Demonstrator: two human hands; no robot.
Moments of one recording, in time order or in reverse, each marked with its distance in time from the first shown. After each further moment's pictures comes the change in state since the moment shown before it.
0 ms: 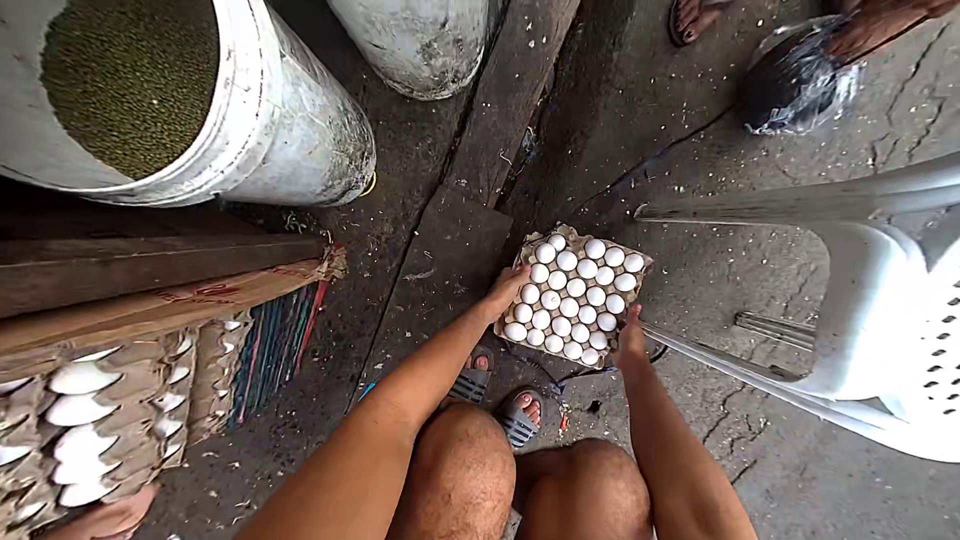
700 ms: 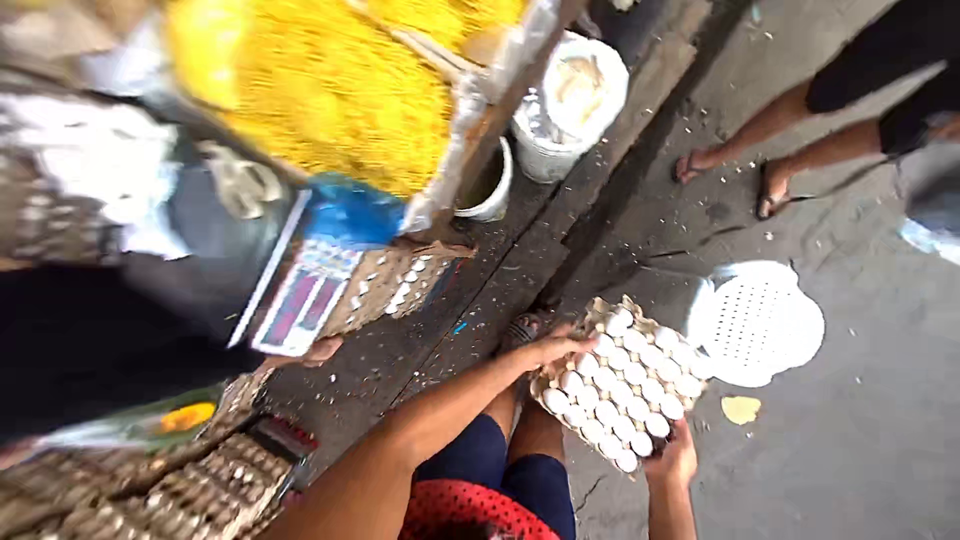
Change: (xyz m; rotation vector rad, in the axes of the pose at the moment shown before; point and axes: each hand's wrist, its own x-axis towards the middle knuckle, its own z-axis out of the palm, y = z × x) left_hand -0.549 0.204 -0.004 -0.136 -0.246 0.140; right_hand -0.532 -0.081 -0.230 0.341 -0.025 -0.166
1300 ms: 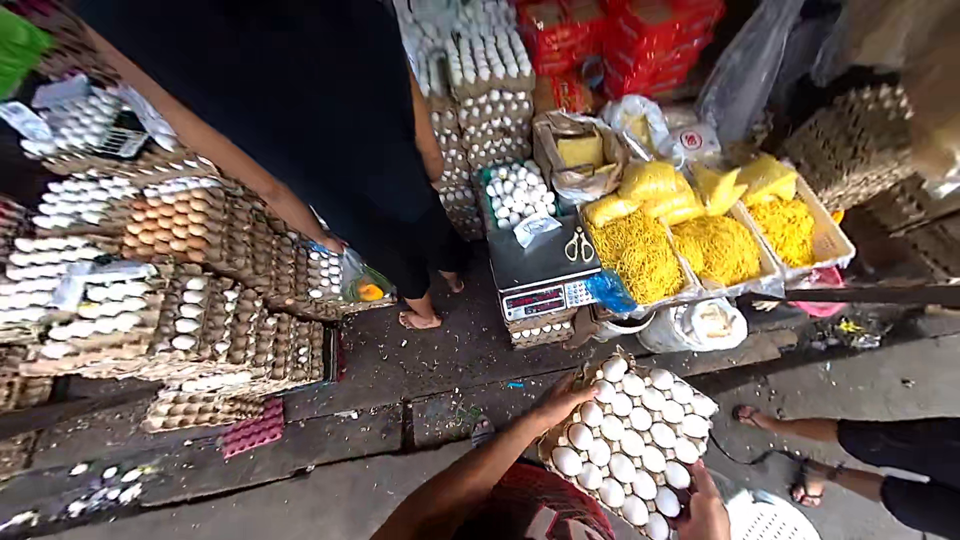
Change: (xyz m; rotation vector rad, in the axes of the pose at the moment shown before) left_hand -0.416 -0.027 -0.029 -0.406 0.739 0.468; right_hand -0.307 -0.080 0.095 -0.510 -0.630 -0.326
